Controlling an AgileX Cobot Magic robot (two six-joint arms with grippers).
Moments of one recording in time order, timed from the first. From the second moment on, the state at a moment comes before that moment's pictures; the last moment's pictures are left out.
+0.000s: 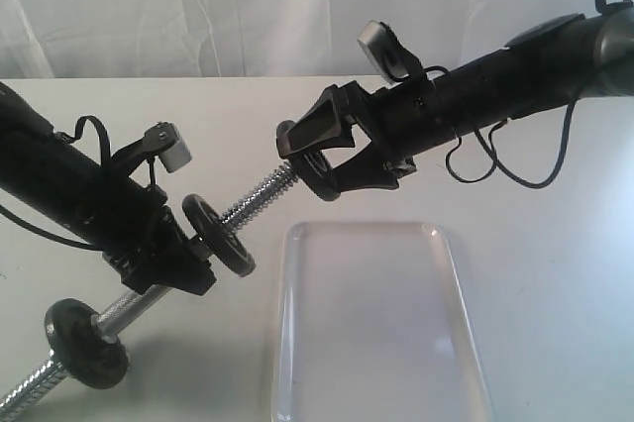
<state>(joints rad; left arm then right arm) -0.27 1.73 -0.98 -0.95 0.96 1.48 0.23 1.98 -1.33 1.26 1.17 -0.88</state>
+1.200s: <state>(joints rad) -0.27 1.73 -0.98 -0.96 0.98 1.52 0.19 2.02 -1.34 1.36 1.18 -0.89</state>
